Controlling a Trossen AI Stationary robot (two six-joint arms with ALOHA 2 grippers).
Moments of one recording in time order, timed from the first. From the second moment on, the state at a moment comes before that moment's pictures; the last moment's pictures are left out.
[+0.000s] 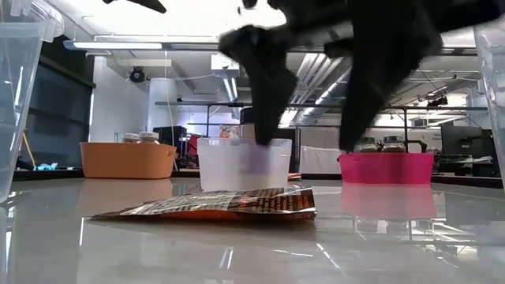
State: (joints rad) left arm -0.30 1.14 1.26 -0.87 -0.66 -0.84; right arm 0.44 2.19 1.81 -0.92 0.02 -0.32
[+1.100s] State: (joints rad) left arm -0.30 1.14 1.26 -0.87 -0.67 -0.84; right arm 0.43 2.24 1.74 -0.68 0.13 -0.38
